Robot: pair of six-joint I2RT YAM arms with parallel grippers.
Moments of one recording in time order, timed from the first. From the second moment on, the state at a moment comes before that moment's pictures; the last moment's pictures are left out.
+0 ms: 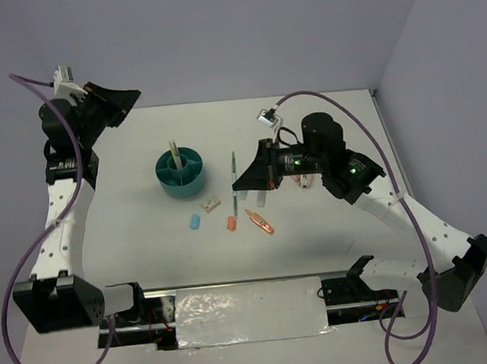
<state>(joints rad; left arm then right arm) 0.11 1.33 1.36 -0.07 0.37 -0.81 0.63 1.12 1.21 -0.32 -0.73 0.66</state>
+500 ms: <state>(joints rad) -0.13 1.04 1.13 0.52 0.71 -1.21 0.99 1.24 1.32 -0.19 -0.57 0.76</state>
